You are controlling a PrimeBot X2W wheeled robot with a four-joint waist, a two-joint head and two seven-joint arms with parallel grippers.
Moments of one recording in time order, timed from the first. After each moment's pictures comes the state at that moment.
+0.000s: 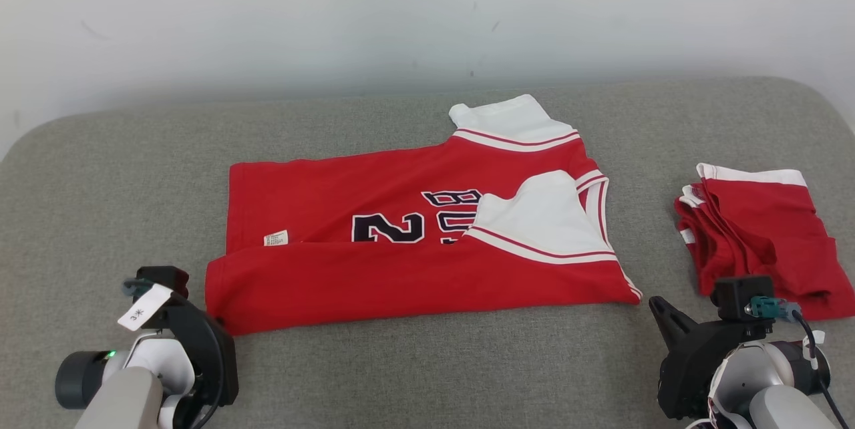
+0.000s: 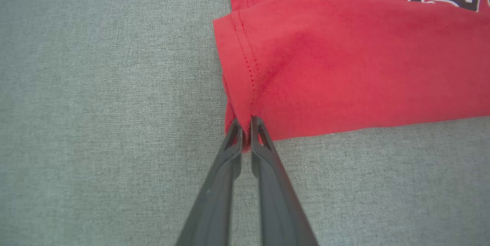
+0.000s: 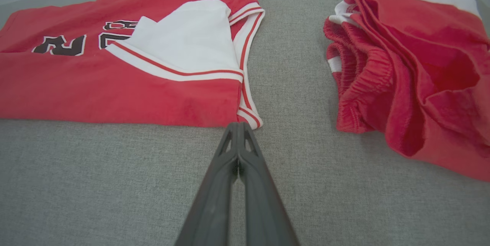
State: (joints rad) left arm -0.47 0.22 -0.34 0.75 -0.33 -0.04 0.34; right arm -0.14 -0.27 0.20 0.25 0.47 -0.04 0.24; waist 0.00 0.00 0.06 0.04
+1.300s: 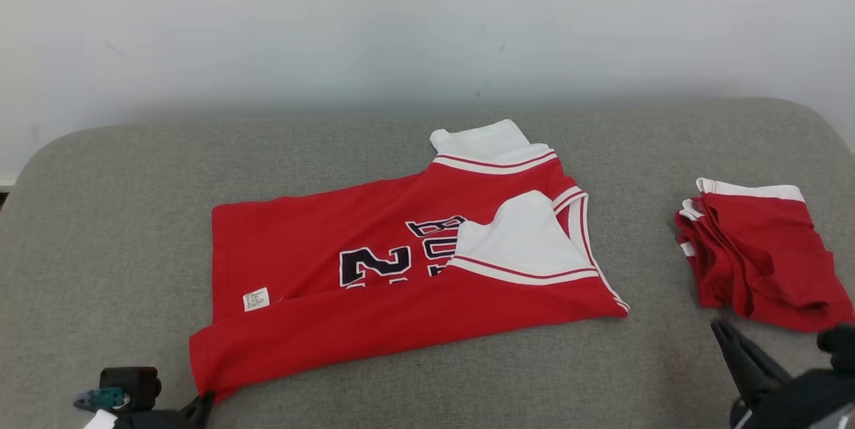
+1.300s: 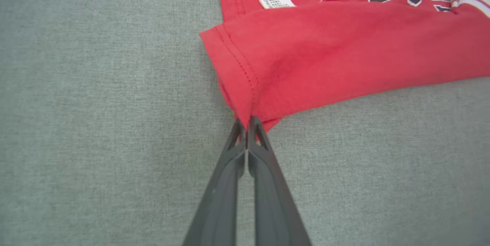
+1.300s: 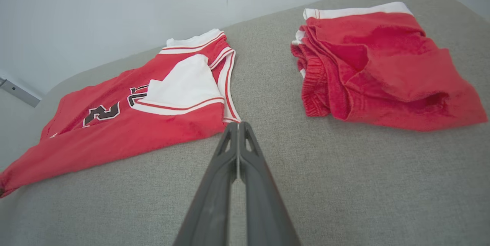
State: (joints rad) left arm -0.11 0.31 -0.28 0.43 -0.44 -0.08 0.24; right arm 0.17 -0.33 -0.01 -0.13 0.70 -0.02 0.25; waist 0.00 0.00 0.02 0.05
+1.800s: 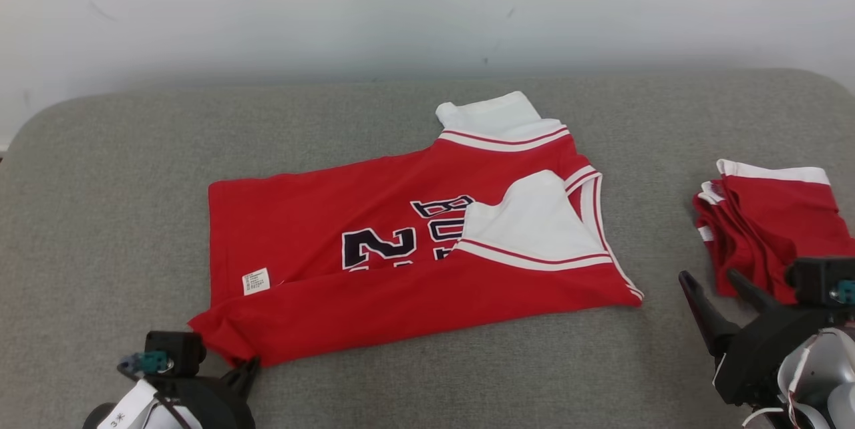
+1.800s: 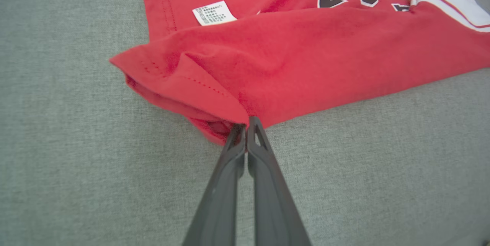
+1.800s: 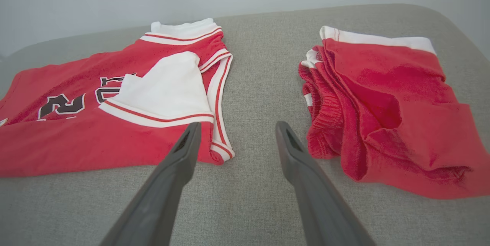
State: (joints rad) left arm -0.16 0.27 -0.33 0.33 -0.43 -0.07 0.30; right arm -0.03 -0.37 0.08 -0.03 0.58 -0.05 0.32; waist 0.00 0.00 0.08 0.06
